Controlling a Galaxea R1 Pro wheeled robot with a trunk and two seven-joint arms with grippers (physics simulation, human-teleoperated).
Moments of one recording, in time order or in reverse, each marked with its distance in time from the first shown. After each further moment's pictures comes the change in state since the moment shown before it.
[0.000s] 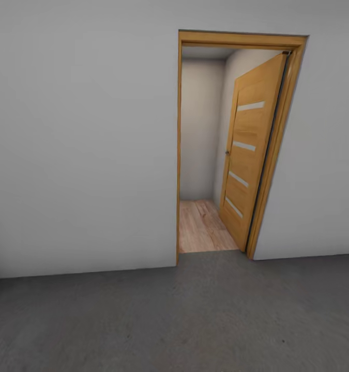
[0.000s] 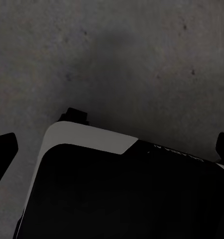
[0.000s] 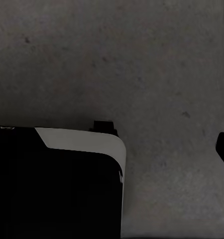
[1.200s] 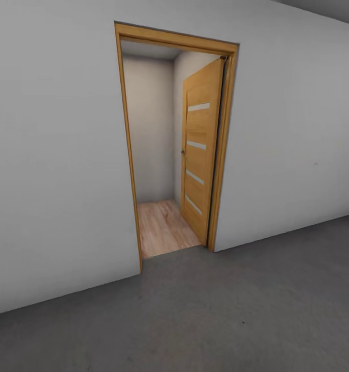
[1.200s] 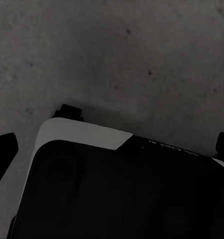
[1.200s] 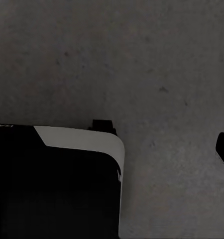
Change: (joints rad) left arm 0.000 -0.015 -0.002 0.002 -0.008 0.007 0.000; right arm 0.000 -0.001 0.001 0.000 0.010 0.006 -0.001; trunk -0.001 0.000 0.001
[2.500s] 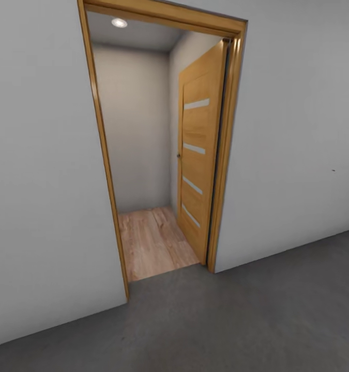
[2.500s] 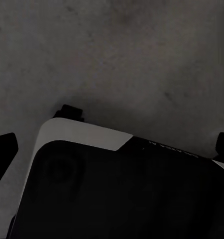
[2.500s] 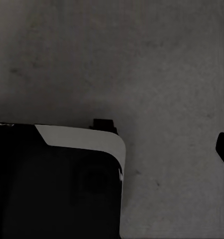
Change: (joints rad) left arm 0.000 0.002 -0.001 0.001 0.011 -0.004 0.001; right arm 0.000 0.005 0.002 0.000 0.001 0.004 -0.005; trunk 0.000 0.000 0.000
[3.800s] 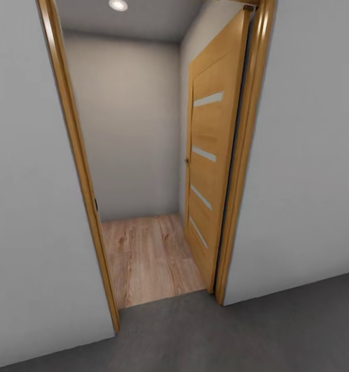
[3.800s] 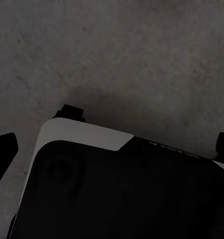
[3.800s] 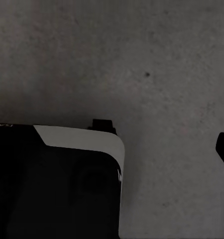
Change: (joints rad) left arm 0.000 0.001 0.000 0.000 0.003 0.000 0.001; right arm 0.000 0.000 0.000 0.000 0.000 -0.001 -0.004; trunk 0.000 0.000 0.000
